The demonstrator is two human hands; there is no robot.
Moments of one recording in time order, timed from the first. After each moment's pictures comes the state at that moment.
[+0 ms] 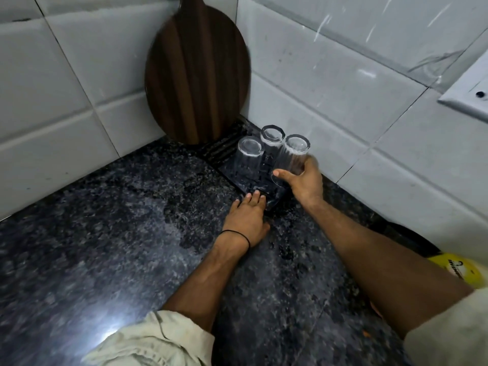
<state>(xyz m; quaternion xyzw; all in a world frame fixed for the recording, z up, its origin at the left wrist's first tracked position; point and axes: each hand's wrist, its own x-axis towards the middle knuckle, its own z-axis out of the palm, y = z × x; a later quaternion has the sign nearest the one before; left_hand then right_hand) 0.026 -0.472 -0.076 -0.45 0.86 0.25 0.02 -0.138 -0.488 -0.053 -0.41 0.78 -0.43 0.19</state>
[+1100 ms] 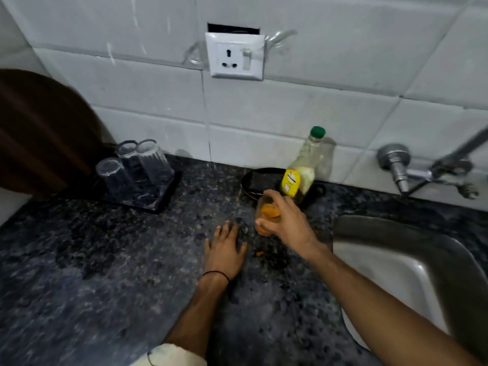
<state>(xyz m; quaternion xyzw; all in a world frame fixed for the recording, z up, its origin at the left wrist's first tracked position) -0.067 -0.275 -0.084 -0.37 0.89 0.27 0.04 -0.211 -0.170 -0.021 -0.39 0.86 -0.28 0.16</state>
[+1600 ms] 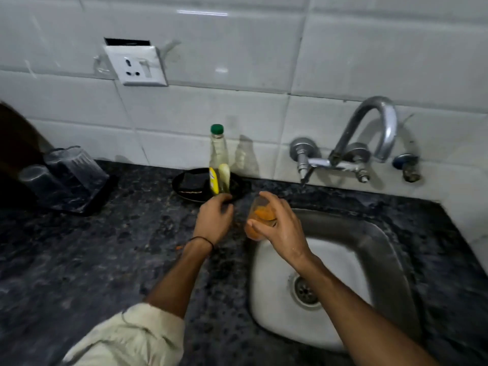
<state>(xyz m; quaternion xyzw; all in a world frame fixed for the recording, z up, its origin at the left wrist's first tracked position) -0.198 -0.145 -0.005 -0.32 0.85 0.38 -0.17 -0.284 0.019 -0.003 -0.34 0.82 -0.44 0.13</state>
